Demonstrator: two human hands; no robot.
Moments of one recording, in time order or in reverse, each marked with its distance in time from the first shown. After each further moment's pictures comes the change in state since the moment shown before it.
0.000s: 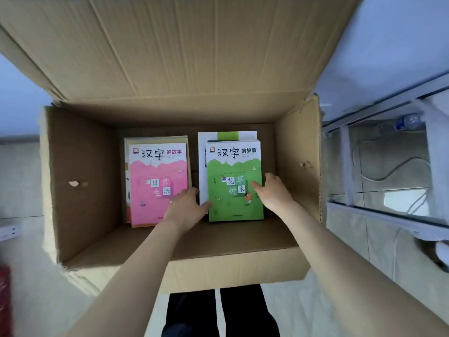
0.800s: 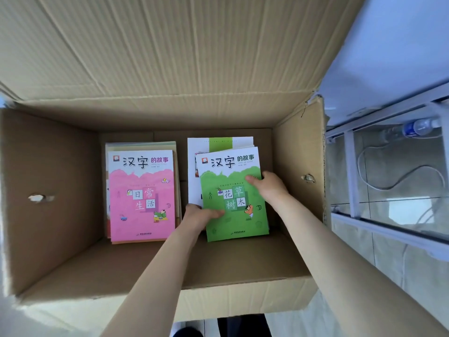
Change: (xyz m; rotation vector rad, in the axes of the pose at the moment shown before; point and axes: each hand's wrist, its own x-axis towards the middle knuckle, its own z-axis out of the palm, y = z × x) left_hand 0.048 0.027 0.050 -0.888 -0.119 -0.394; right_hand 0.065 0.005 -0.005 0.316 -0.056 0.027
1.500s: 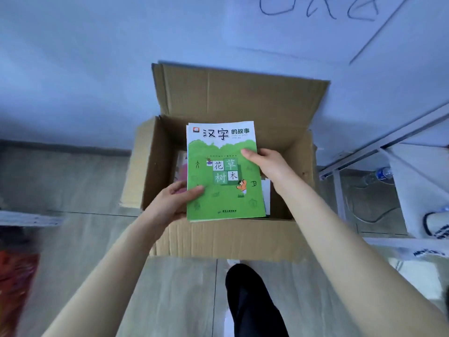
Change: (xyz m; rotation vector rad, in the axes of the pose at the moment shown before) left_hand -0.261 -0.052 -0.178 -0.213 -0.210 0.545; right_hand -0.271 -0.114 0.011 0.238 -0.034 -0.458
